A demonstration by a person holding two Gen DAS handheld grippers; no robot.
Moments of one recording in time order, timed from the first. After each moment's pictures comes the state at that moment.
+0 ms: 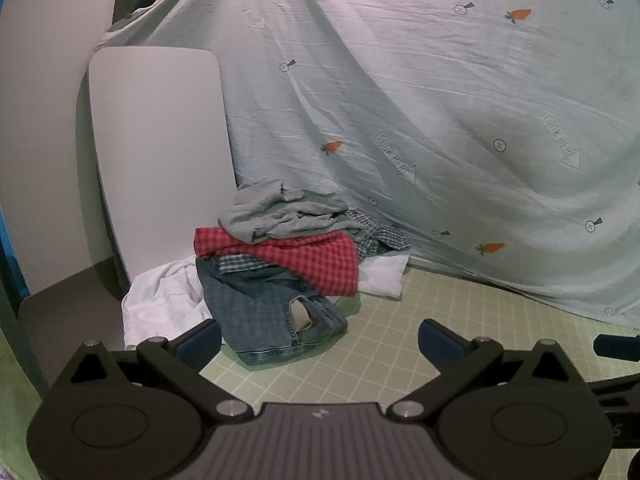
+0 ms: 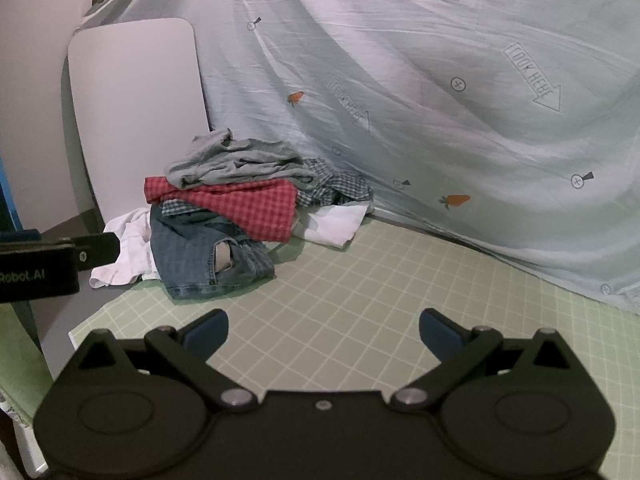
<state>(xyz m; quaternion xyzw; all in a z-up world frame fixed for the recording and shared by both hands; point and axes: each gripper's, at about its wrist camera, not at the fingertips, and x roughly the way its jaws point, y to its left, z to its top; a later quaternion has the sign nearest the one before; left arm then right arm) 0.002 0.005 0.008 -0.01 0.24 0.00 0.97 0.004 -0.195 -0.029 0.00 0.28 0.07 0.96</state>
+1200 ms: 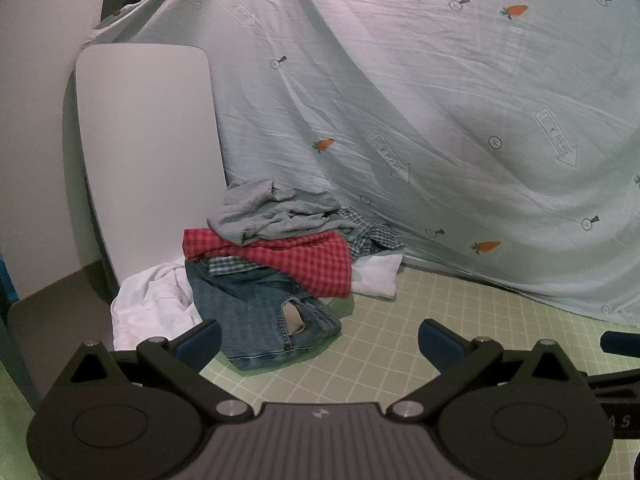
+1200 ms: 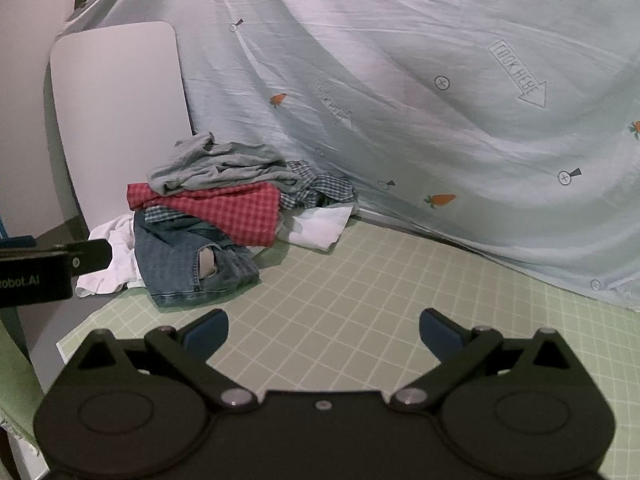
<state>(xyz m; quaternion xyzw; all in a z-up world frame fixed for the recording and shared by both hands) 0.013 -0.010 0.001 0.00 0.24 0.00 0.97 0.015 -0.195 -0.029 0.00 0.28 0.04 0.96</state>
